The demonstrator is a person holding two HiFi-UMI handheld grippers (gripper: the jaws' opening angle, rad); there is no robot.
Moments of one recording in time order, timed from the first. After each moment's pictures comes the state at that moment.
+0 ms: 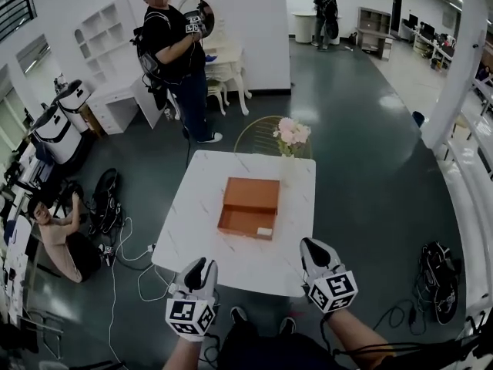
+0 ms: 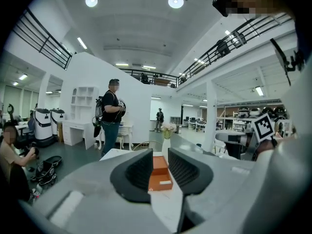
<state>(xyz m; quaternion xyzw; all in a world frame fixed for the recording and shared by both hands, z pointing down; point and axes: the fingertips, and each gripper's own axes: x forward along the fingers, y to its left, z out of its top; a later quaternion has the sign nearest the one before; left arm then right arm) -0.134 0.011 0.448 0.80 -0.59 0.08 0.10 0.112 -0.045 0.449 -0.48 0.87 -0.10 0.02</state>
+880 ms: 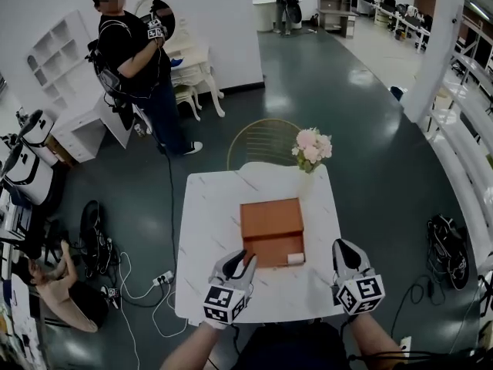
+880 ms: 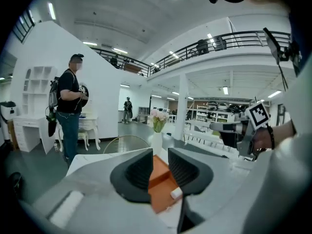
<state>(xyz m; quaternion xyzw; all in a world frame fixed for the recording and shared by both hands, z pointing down) -0.151 -0.193 0.504 0.91 -0.38 0.14 0.11 0.076 -0.161 0.474 -0.63 0.77 -0.12 0.00</state>
